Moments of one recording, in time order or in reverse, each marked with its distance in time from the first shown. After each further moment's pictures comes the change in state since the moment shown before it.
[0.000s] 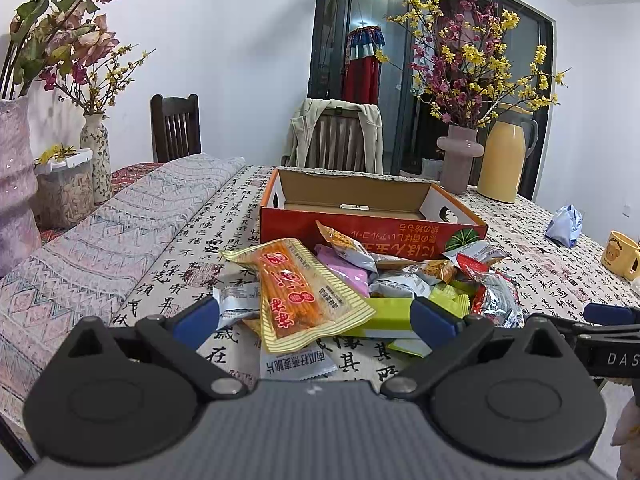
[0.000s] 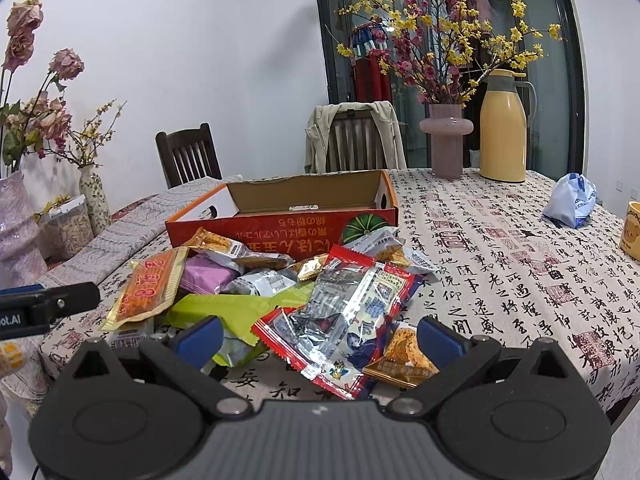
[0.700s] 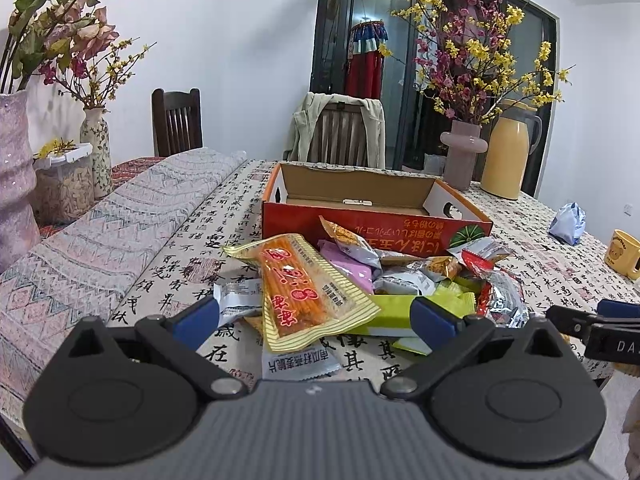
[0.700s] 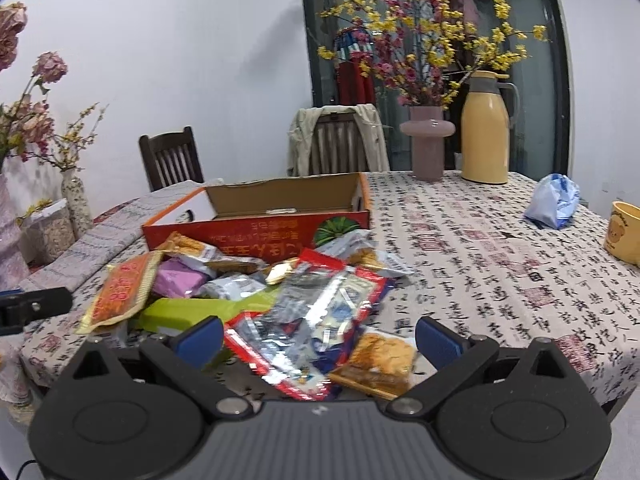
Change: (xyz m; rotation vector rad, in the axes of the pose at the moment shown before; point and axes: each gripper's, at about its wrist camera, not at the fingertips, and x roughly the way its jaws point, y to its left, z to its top) left arm 0.006 0.000 0.001 -0.008 0.020 0.006; right arm 0.003 -0.016 -0.003 0.008 -0.010 -0.057
